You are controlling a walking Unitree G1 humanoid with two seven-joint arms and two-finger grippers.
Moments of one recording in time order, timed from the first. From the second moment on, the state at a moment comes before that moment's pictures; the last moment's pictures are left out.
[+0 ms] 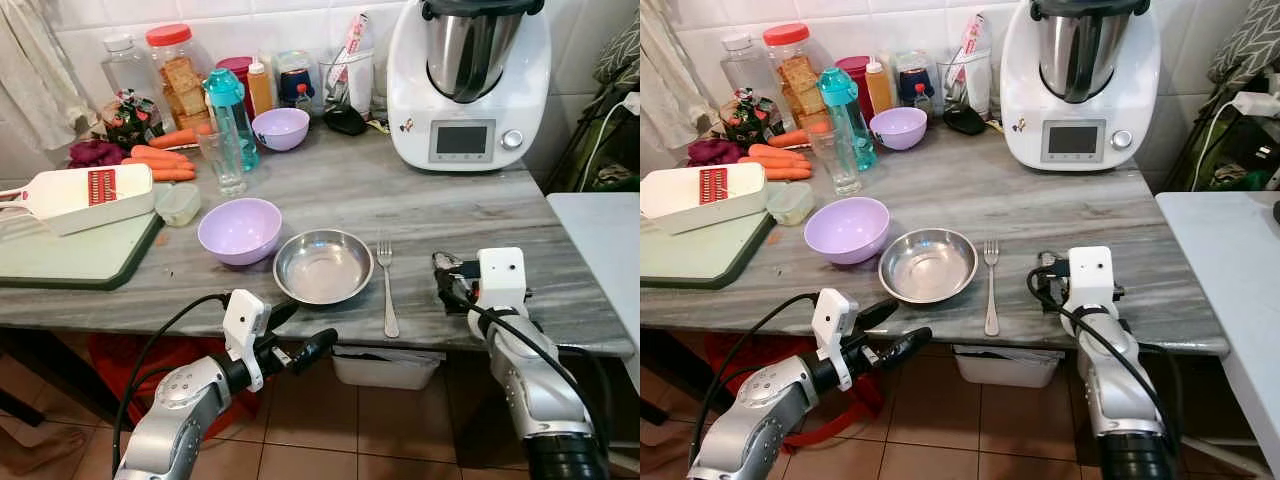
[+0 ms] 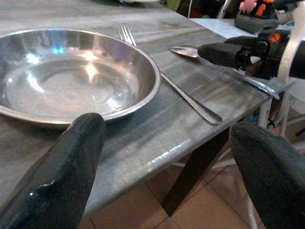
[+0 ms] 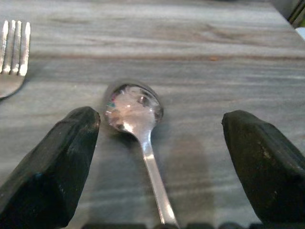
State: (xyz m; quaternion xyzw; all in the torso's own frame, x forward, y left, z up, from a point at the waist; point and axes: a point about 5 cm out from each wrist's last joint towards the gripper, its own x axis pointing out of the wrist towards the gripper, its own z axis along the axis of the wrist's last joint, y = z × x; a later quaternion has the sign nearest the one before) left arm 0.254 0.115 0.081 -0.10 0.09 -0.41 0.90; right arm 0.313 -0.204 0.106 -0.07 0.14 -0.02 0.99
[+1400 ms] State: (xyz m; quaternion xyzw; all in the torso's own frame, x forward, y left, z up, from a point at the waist) left arm 0.243 0.114 0.098 -0.12 0.09 -0.46 0.88; right arm 0.344 -0.206 0.094 -0.03 0.17 0.01 0.98
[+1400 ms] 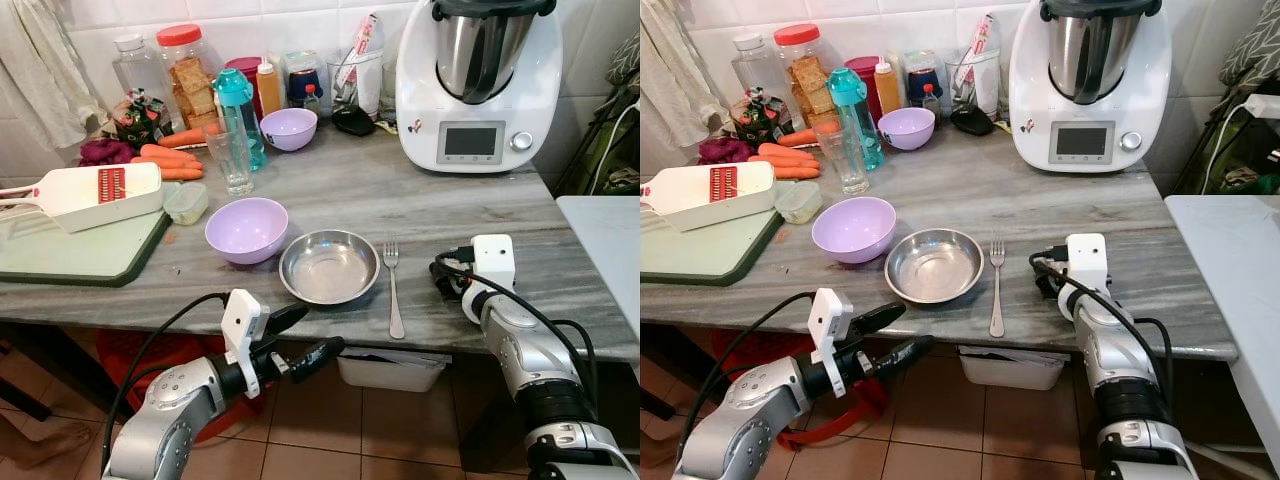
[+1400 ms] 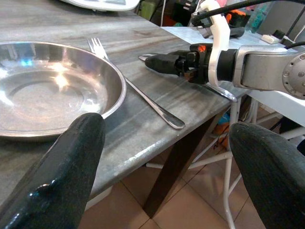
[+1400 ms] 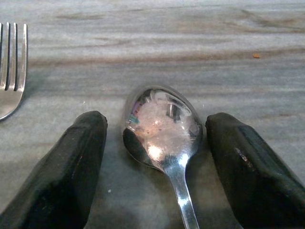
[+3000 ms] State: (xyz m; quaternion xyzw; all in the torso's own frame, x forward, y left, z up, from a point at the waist) left arm 0.244 0.114 0.097 -0.12 0.09 -0.46 0.88; right arm 0.355 -0.195 0.092 -0.08 0.15 0.00 0.99
